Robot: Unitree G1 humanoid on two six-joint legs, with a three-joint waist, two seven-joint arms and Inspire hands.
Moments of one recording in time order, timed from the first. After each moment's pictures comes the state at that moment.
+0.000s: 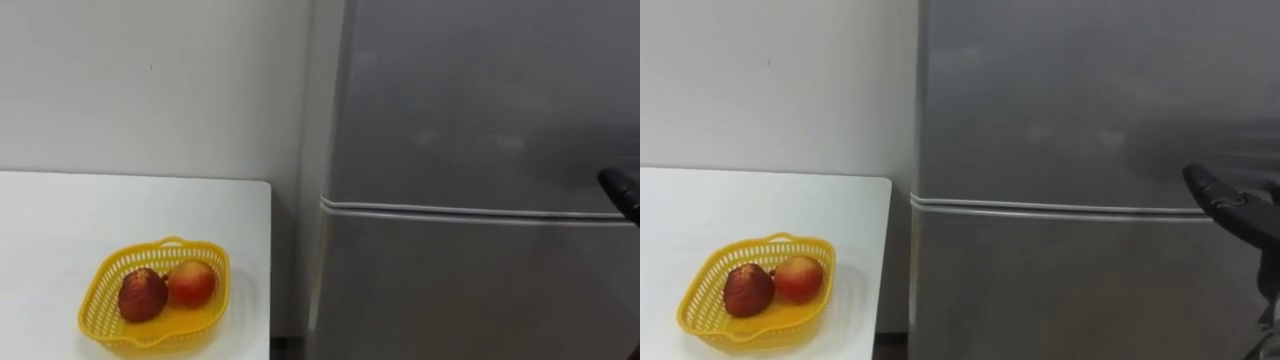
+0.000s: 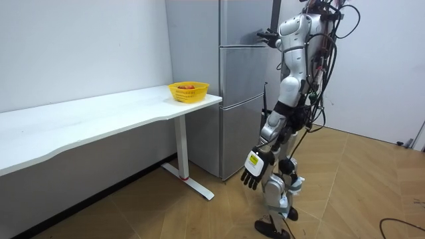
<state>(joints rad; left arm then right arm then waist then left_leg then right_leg) 0.34 0.26 0.12 1.00 0.28 0.02 -0.09 -0.23 -0.45 -0.32 0.02 0.74 -0.09 -0.34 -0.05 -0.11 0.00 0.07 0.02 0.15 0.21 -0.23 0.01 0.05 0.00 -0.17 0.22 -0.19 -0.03</state>
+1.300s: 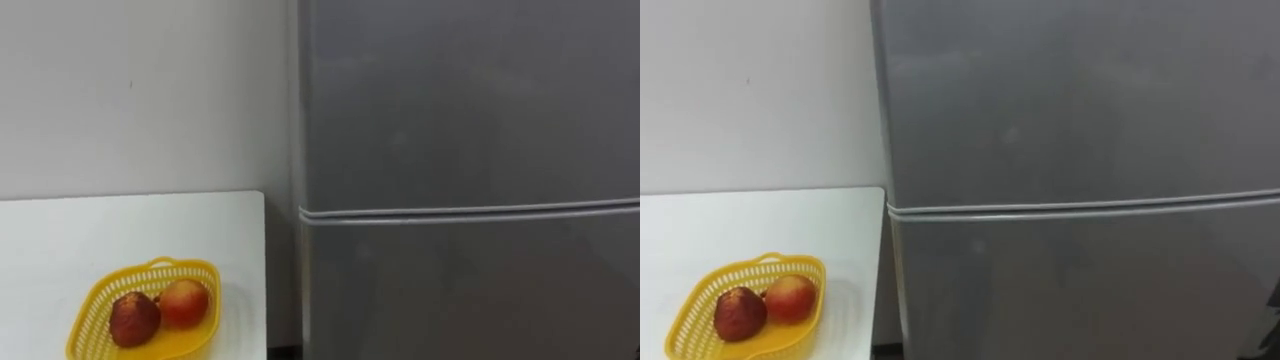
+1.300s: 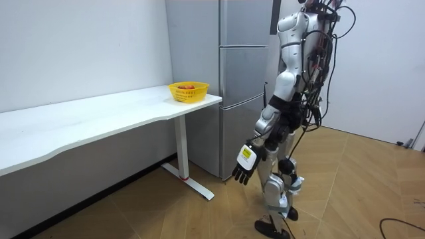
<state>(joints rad) 0.32 0.22 0.14 0.99 0.28 0.08 -0.05 0.18 -0.29 -0.37 1.22 0.60 -0.02 -0.34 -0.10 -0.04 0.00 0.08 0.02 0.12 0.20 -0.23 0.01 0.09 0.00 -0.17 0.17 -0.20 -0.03</state>
